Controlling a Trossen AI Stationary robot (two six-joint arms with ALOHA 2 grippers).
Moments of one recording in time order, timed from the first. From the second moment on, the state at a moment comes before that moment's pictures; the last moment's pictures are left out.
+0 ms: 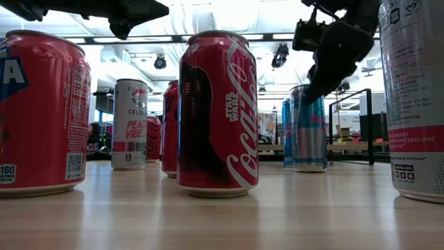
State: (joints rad) left arm -0.12 0.88 0.50 0.43 -0.41 0.08; right arm 0.05 1.30 0.84 -0.47 0.10 0.24
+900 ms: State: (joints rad) left arm -0.12 0.88 0.51 0.44 -0.41 0.09; right arm 0.03 1.43 1.32 -0.60 0.23 0.17
